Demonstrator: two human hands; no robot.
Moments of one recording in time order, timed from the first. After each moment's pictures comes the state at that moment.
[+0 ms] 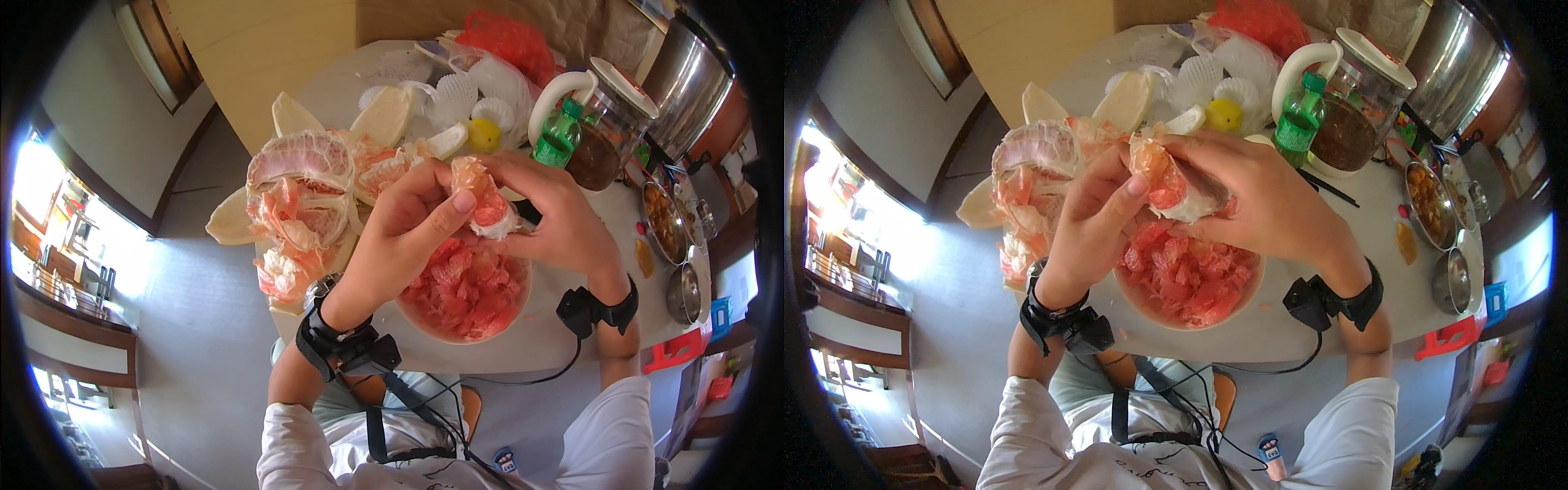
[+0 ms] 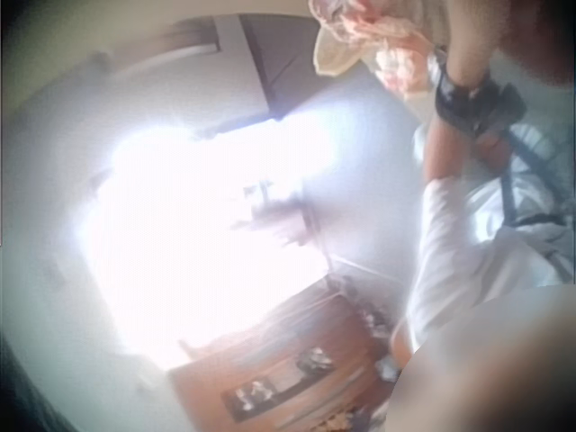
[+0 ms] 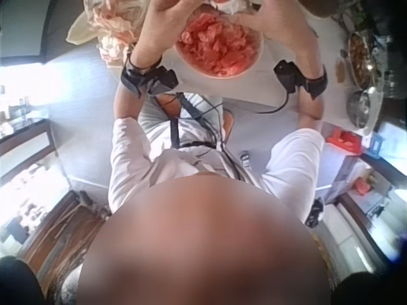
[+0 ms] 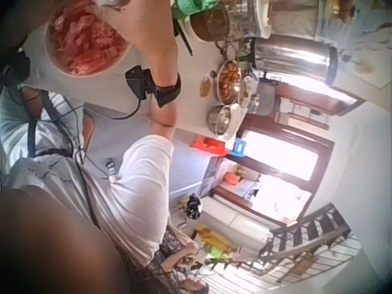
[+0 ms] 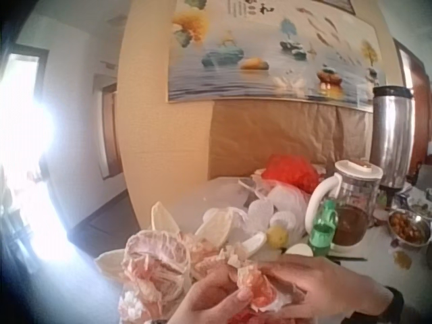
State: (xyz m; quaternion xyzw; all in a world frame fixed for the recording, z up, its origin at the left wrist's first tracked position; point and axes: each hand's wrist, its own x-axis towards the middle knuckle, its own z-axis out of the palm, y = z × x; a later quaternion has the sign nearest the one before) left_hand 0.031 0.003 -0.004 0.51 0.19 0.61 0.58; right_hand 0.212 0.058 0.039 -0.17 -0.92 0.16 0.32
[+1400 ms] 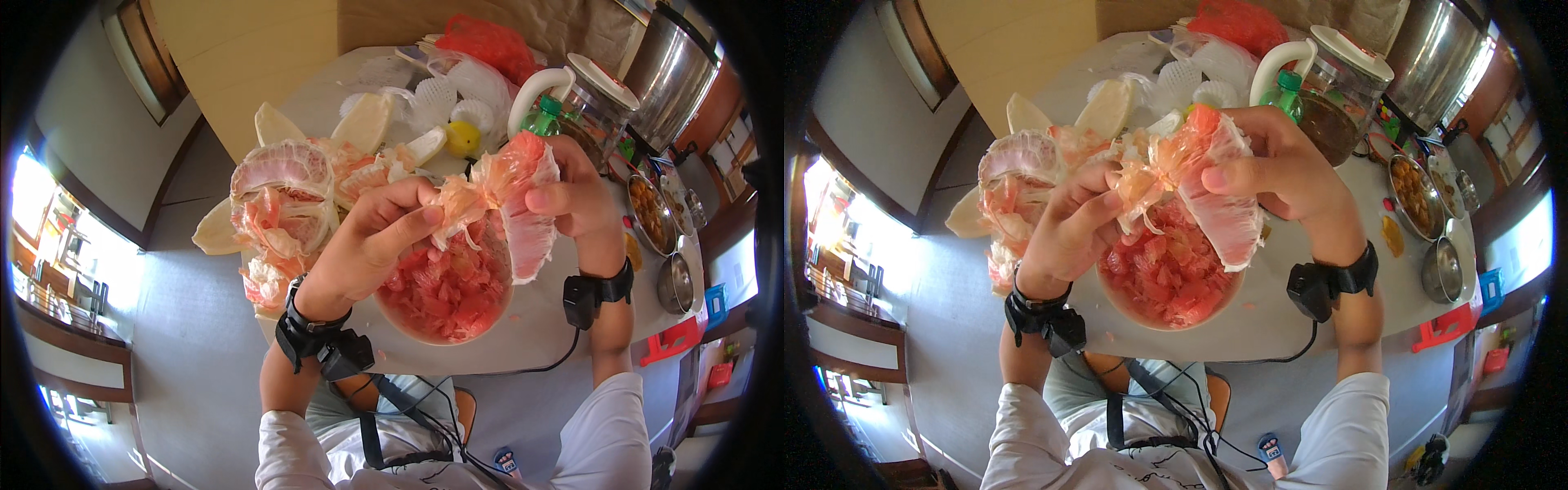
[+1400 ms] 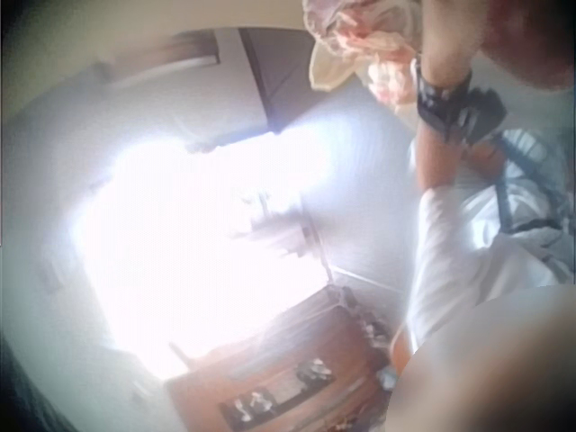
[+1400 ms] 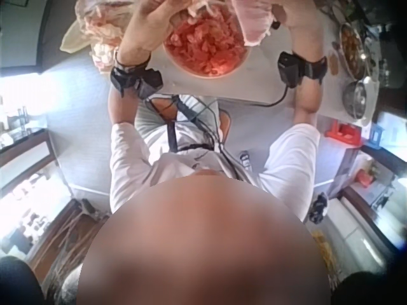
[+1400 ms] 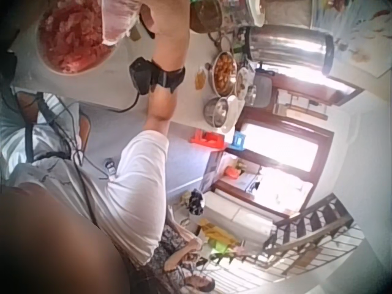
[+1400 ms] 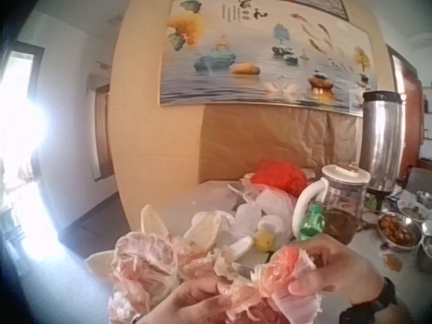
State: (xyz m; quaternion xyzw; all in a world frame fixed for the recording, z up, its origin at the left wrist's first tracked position) left_hand 0.021 0.005 -0.004 0.52 0.19 0.53 0.64; right_hand 0.245 0.074 0.049 -0.18 -0.66 0.66 0.31
